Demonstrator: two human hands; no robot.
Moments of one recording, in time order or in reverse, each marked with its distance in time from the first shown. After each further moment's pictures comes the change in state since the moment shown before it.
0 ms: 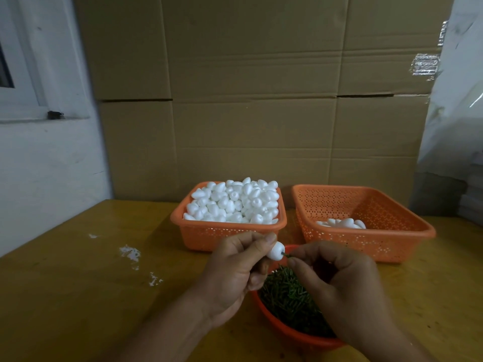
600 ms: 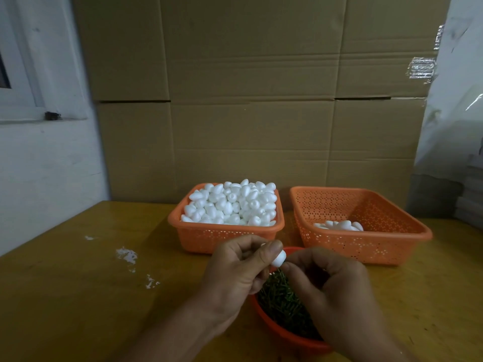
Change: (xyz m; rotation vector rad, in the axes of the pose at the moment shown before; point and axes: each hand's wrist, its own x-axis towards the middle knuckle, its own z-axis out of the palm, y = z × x) left_hand -0.004 -0.003 0.009 0.069 0.081 0.073; right_hand -0.005 -0.004 0.005 -0.018 0.018 0.050
